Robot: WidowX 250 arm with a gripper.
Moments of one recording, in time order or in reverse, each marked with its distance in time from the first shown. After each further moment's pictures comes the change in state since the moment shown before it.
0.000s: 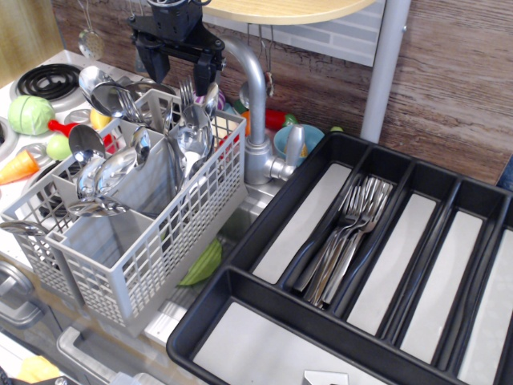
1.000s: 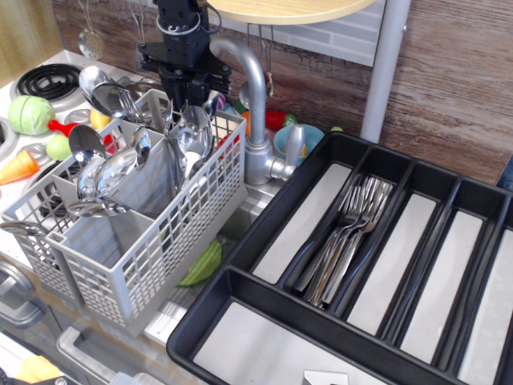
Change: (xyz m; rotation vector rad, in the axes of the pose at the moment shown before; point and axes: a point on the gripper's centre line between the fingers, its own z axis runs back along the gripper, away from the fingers) arm -0.003 -0.008 -0.029 0.001 0.035 0.021
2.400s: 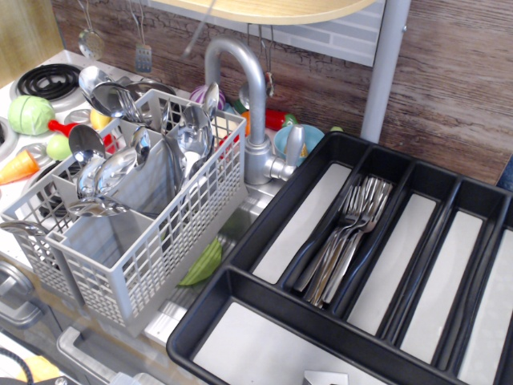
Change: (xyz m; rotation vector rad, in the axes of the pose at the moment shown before) arm 0.002 -0.086 0.211 0.011 0.095 0.138
